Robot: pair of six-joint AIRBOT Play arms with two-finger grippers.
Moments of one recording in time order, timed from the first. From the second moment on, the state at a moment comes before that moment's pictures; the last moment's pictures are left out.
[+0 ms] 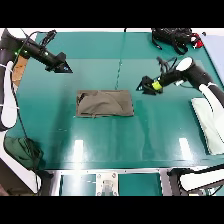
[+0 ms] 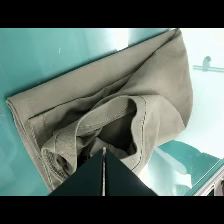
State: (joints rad) left arm 0.05 -1.91 2.09 0.88 -1.63 -1.41; right arm 0.03 -1.64 1.33 -0.92 1.16 1.51
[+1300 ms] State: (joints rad) left arm 0.05 -1.91 2.09 0.88 -1.66 -1.41; right arm -0.49 -1.49 1.85 -0.69 1.30 1.51
